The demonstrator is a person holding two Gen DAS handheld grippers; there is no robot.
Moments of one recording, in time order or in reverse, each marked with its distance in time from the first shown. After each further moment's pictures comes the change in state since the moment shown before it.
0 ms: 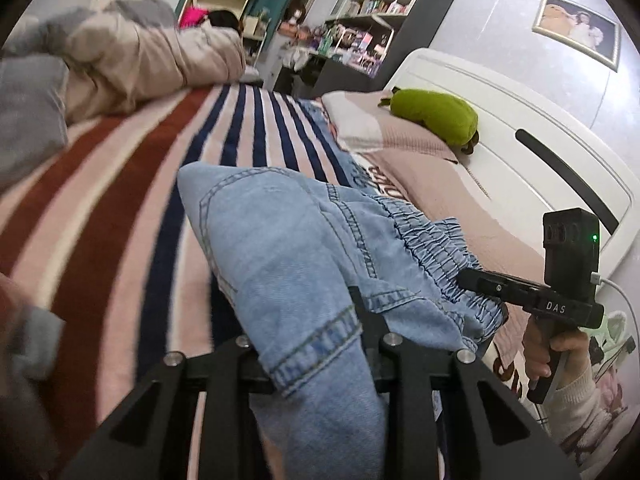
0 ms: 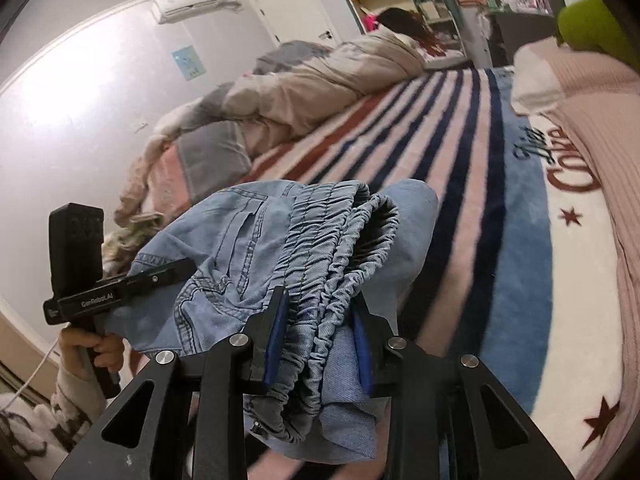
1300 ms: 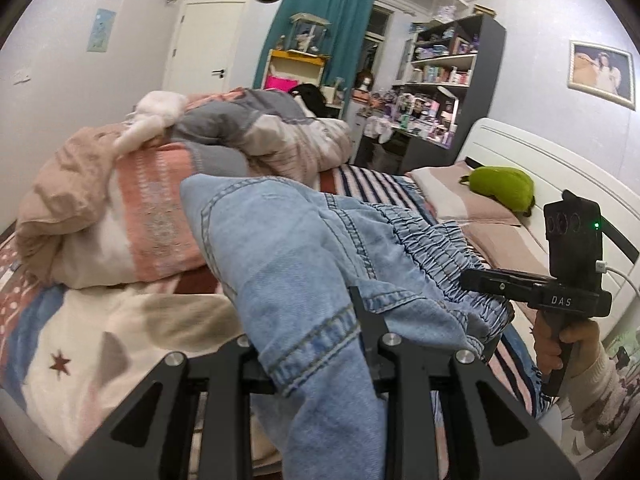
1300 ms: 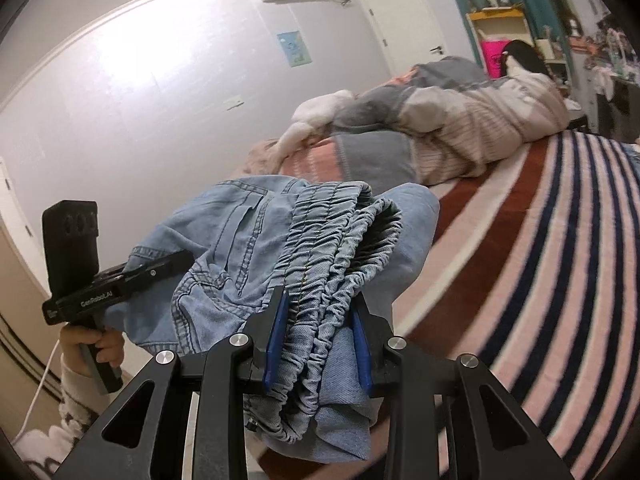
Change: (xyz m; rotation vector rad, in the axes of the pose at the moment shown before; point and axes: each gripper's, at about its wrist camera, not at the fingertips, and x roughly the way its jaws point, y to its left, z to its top) left arm -0.277 0.177 0.024 -0.010 -0.201 0.283; right arm 0.111 0.297 0.064 -0.211 -0.002 0.238
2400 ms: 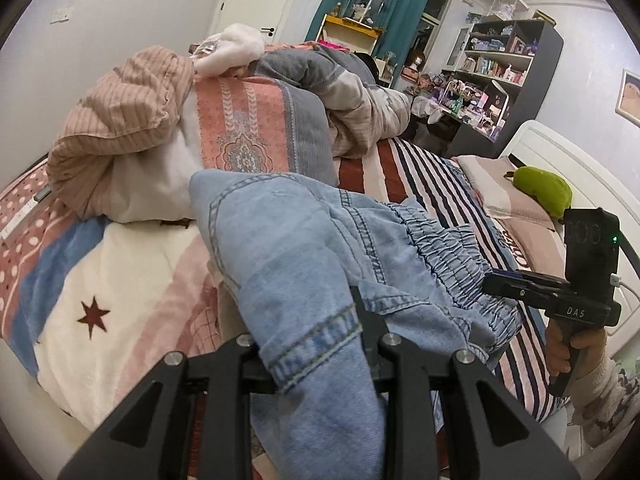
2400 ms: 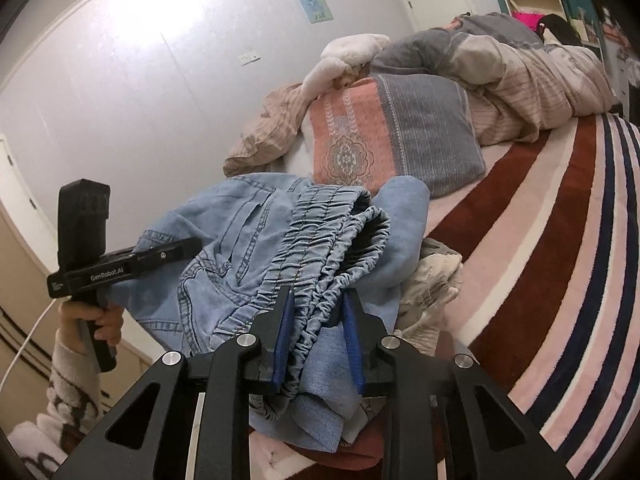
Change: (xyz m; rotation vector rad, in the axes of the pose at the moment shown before) left arm 0.019 0.109 -0.039 -0.134 0.123 0.074; right arm 0.109 0.034 -0.009 -0.034 0.148 0.050
